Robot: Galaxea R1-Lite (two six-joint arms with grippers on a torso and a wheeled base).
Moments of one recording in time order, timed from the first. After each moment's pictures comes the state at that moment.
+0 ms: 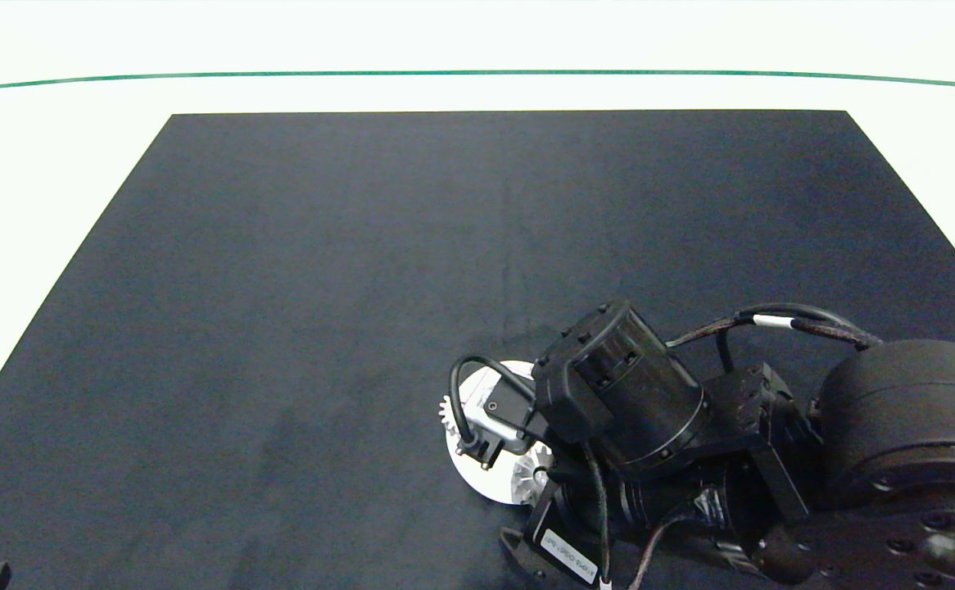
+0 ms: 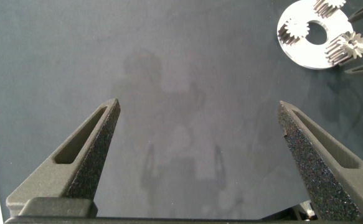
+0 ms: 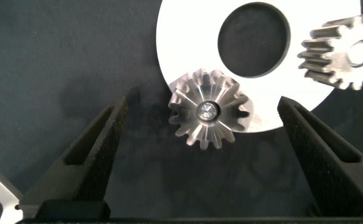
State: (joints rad) left arm -0.29 0.52 -0.68 0.38 0.00 0.13; right arm 0.99 1.80 -1.23 0.31 -0.29 -0.21
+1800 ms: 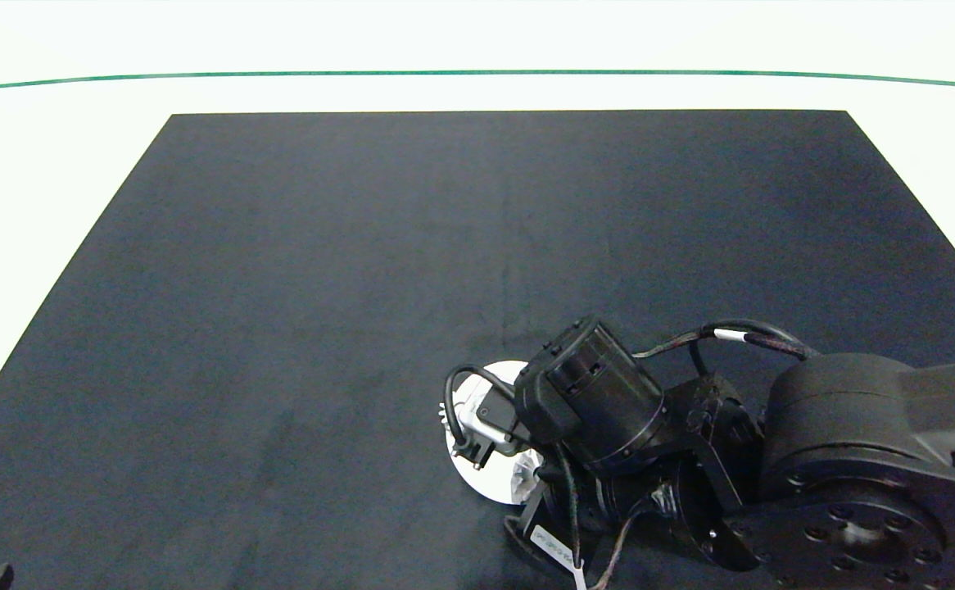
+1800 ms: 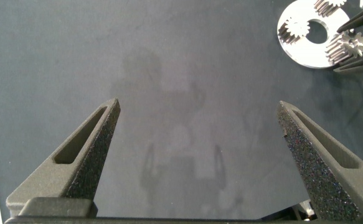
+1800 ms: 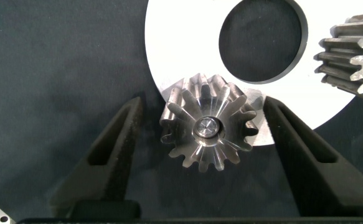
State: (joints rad) left arm -0.29 0.52 -0.68 0.38 0.00 0.13; right arm 0.96 1.86 -1.23 0.28 -0.29 -0.22
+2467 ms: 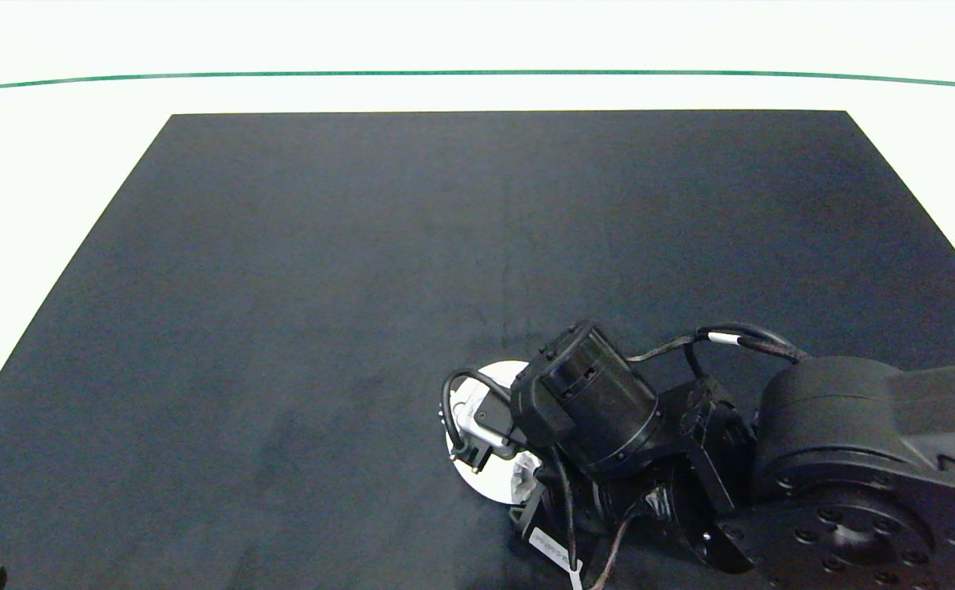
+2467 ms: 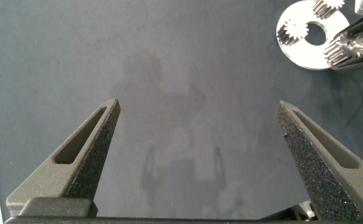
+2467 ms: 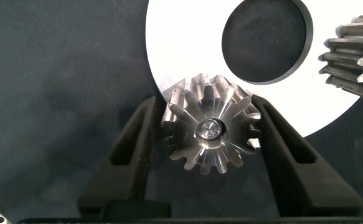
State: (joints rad) left arm -0.29 0.51 -0.68 0.38 0.00 0.13; right arm 0.96 1.87 -1.23 0.29 -0.30 -0.22
